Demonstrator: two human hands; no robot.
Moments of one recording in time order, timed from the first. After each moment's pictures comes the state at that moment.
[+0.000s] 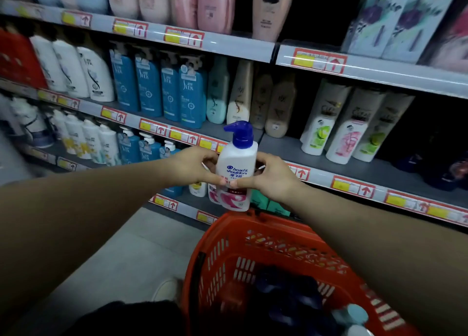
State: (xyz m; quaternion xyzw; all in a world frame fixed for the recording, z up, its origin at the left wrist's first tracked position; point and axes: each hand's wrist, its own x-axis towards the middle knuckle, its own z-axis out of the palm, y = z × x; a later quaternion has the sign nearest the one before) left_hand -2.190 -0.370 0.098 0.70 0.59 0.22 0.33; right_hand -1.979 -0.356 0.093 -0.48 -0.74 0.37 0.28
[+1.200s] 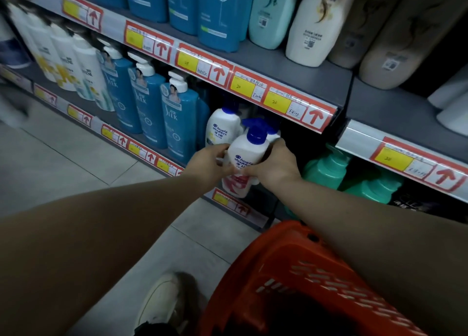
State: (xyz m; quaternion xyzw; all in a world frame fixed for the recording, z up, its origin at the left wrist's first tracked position) left_hand -2.232 -0.218 -0.133 0.53 0.68 0.35 0.36; right_hand -2.083 -0.173 -0.099 -0.62 -0.67 0.36 0.21
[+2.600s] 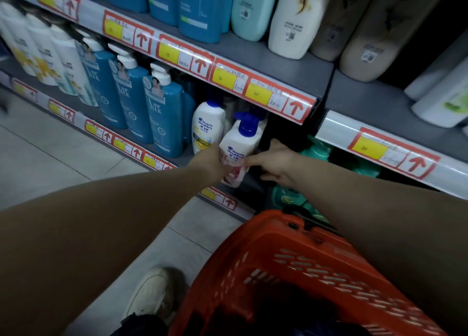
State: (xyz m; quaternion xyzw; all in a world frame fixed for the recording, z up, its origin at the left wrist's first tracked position) left_hand -2.203 -0.202 -0.136 0.53 0.73 0.25 0.36; right_hand -2.055 -0.156 -0.094 -0.61 -0.56 0.54 0.15
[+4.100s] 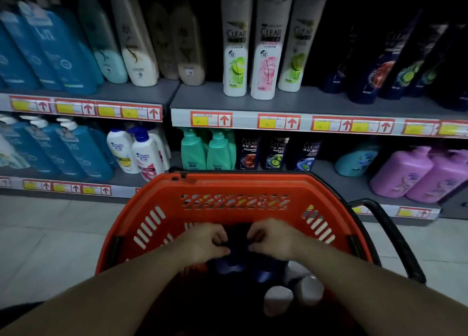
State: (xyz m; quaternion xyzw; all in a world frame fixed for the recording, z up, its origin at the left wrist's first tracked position) left_hand -2.006 -0.412 -0.110 0.74 0.54 0.00 0.40; right_hand -1.787 -0.426 -0.092 -0.60 -0.69 0.40 0.02
